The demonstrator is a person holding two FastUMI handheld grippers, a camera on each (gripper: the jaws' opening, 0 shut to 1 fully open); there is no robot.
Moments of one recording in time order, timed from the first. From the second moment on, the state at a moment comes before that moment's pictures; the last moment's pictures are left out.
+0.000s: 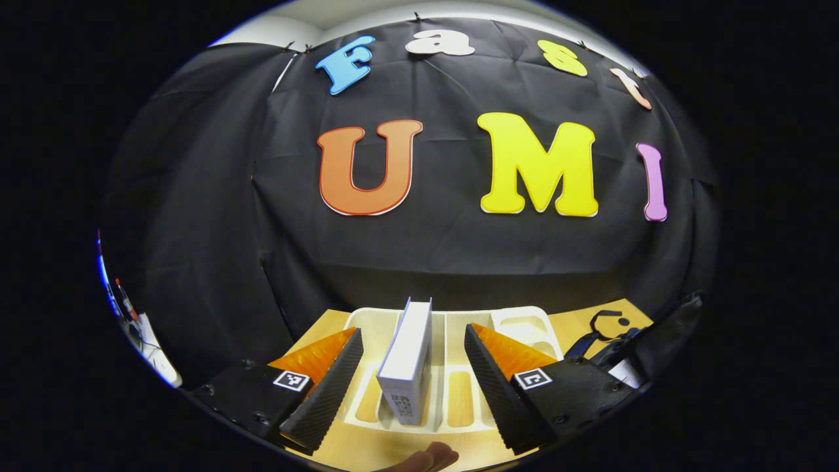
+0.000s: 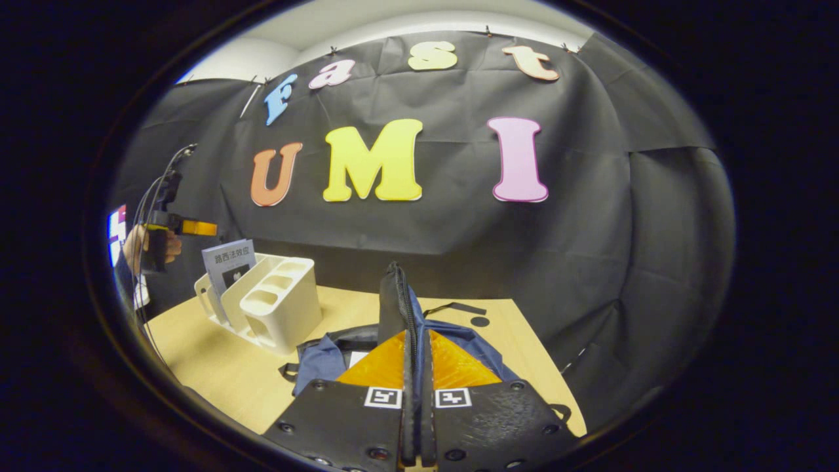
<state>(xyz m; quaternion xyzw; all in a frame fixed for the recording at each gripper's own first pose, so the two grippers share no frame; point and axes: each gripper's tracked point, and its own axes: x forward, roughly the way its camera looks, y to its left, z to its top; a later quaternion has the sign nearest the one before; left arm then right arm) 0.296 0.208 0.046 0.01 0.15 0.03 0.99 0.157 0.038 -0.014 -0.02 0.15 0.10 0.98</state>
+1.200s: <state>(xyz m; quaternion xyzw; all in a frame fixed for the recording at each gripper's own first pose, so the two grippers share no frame) 0.356 0.191 -0.058 0.12 0.45 0.00 0.89 0.153 0.017 -0.025 0.00 0.15 0.14 0.98</state>
